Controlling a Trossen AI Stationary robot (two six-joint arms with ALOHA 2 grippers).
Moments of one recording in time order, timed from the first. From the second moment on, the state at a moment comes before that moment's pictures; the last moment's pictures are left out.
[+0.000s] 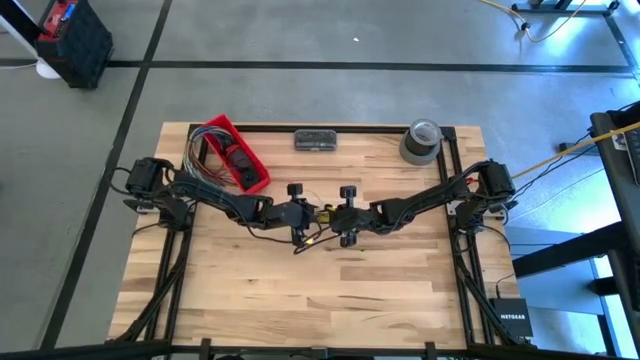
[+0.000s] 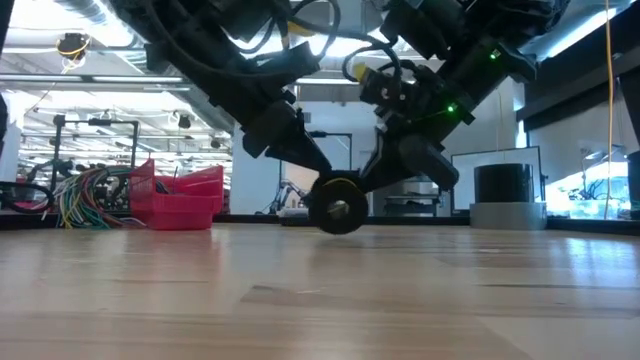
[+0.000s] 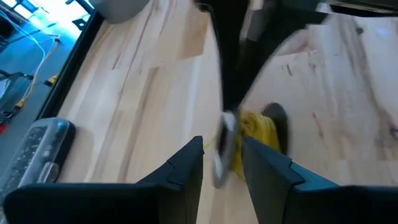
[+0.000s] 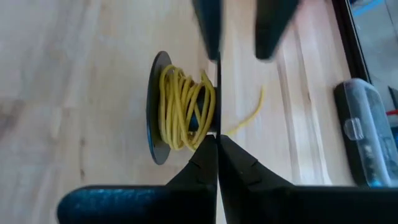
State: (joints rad) left arm -0.11 1.68 0.87 0.16 -0.47 0.16; right arm 0.14 1.75 0.89 0.05 0.45 -0.25
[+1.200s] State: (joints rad) left arm -0.09 1.69 0.87 0.09 -0.42 0.17; right arm 0.14 1.75 0.89 0.18 0.36 -0.23
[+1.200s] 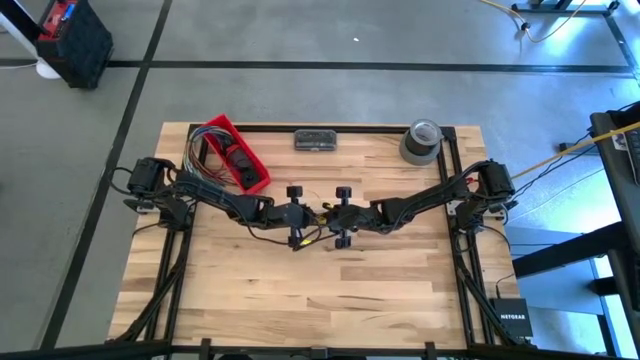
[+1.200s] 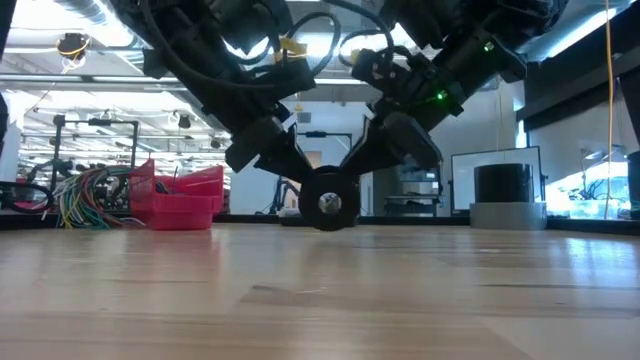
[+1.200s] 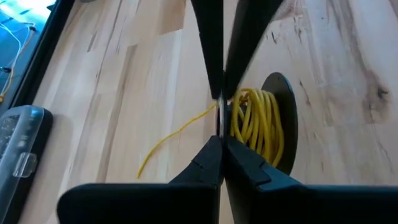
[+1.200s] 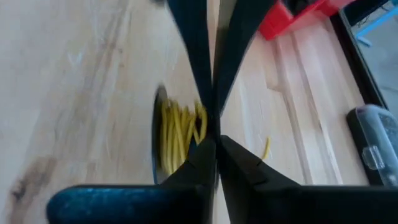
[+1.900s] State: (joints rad) left arm -0.22 1.42 0.90 -0.21 -0.67 0.12; right arm 0.20 1.63 1.04 -0.18 0.82 -0.22
